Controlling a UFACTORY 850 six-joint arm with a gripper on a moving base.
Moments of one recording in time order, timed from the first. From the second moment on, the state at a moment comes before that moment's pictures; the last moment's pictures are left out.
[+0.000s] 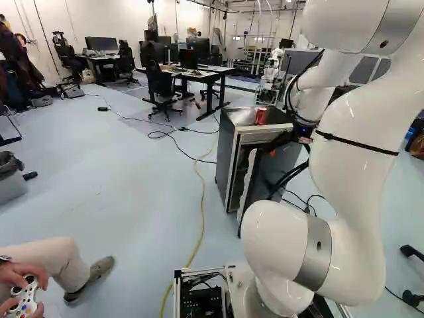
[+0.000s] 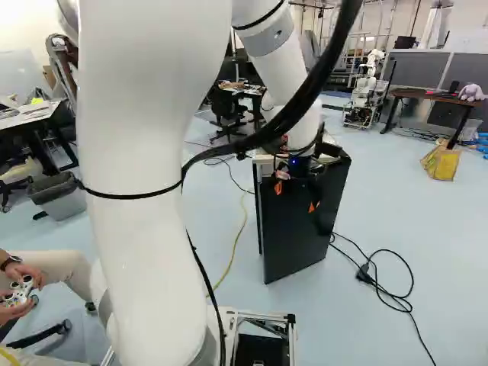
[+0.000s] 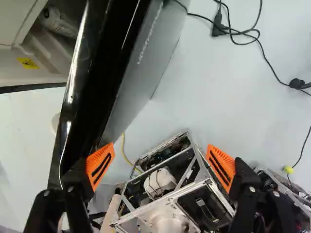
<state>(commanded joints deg) -32.5 -17.6 -57.8 3.9 -37.7 0.0</state>
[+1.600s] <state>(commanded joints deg) -20.0 -27.9 -72.2 3.9 -37.7 0.0</state>
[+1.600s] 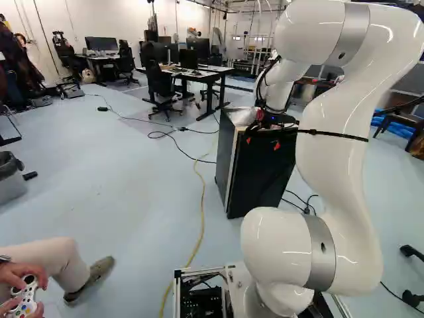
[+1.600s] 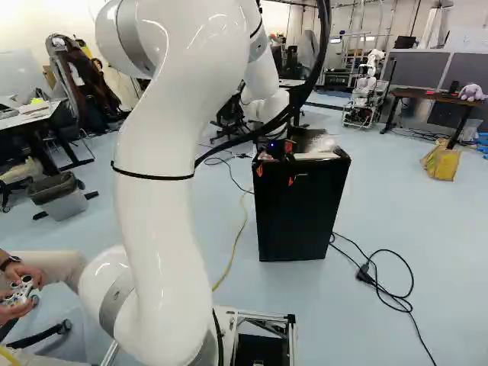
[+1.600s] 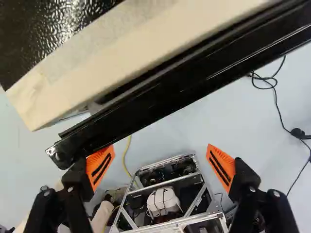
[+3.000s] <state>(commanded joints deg) -19.2 -21.5 -63.1 3.7 -32.4 0.0</state>
